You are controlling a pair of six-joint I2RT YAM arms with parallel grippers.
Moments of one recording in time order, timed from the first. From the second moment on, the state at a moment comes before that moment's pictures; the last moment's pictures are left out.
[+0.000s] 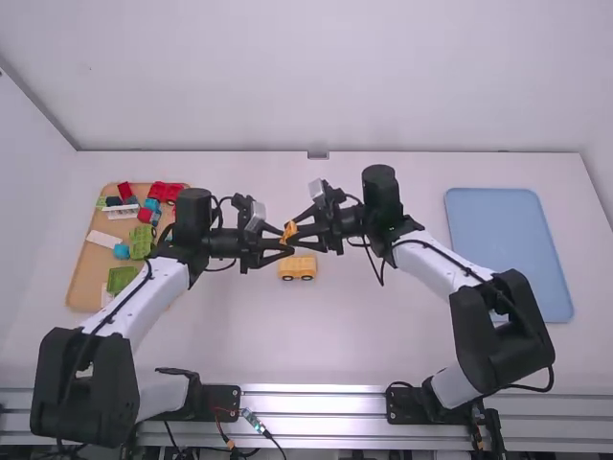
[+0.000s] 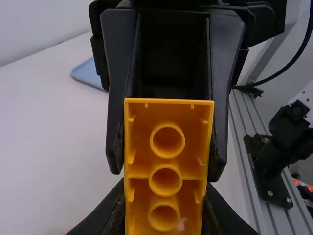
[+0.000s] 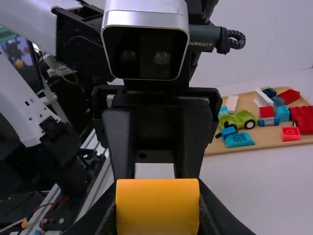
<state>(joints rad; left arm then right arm) -0.09 1.35 0.75 -0.03 1.26 0.34 0.42 1.66 0.96 0.33 -1.34 -0.12</state>
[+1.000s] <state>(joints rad) -0.09 1.32 0.77 -0.05 0.75 0.29 0.22 1.67 1.21 -0.67 -0.56 0.10</state>
